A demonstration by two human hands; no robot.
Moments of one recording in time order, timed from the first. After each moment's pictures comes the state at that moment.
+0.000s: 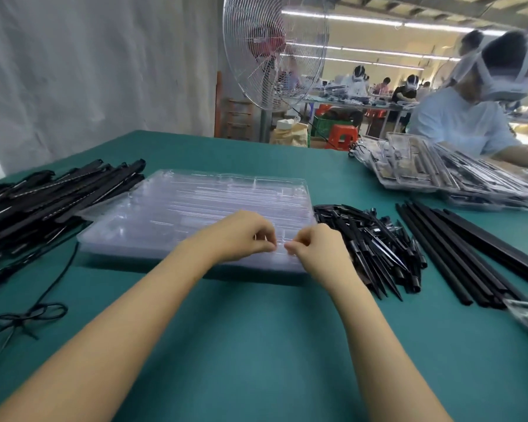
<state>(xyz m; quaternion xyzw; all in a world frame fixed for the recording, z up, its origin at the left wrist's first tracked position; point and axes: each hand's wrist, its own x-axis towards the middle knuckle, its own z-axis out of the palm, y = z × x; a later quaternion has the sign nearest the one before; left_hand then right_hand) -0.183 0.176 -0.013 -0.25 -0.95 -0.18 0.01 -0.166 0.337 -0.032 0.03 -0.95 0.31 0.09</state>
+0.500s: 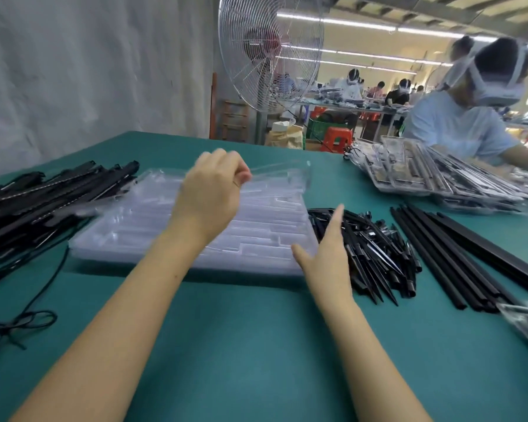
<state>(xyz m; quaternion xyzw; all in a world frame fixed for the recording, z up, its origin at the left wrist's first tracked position) -0.173 0.166 0.019 -0.18 -0.87 -0.22 0.41 -0.162 0.345 -0.055 0.01 -0.87 0.45 0.20</state>
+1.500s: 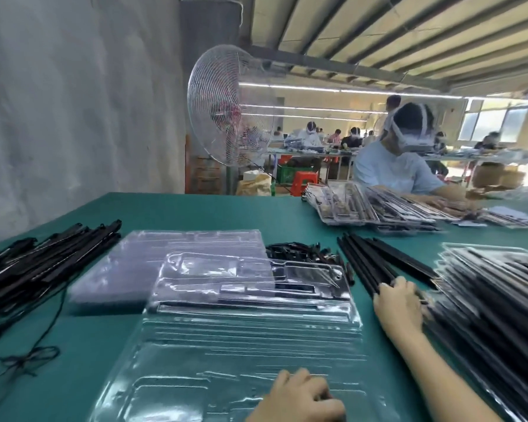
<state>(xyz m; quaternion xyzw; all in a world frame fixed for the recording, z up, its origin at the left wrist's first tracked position) 0.011 0.287 -0.072 -0.39 -0.92 0.00 0.09 -0.114 0.540 -0.070 -0.21 -0.95 -0.01 0.22</state>
